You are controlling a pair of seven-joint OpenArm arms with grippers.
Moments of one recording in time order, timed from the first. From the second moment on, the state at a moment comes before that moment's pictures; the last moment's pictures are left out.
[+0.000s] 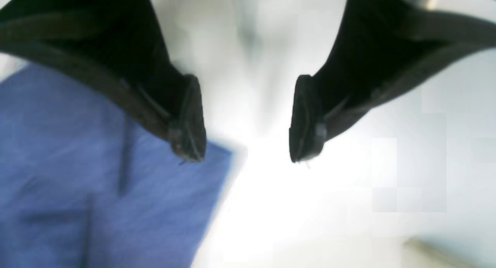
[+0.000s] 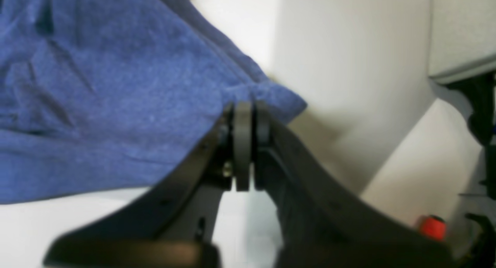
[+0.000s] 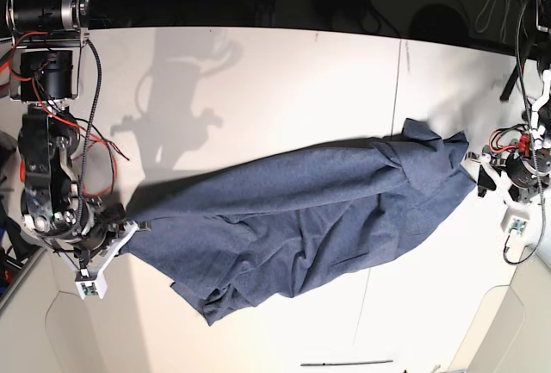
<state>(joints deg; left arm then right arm) -1.0 -33.5 -3.5 78.3 -20.9 -15.0 34.8 20.5 13.0 -0.4 73.5 8.8 12.5 -50.5</state>
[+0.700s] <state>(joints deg) -10.3 -25.5 -3.4 67.5 -32.2 -26.5 46.1 20.4 12.6 -0.5 73.5 10.0 12.6 -50.7</state>
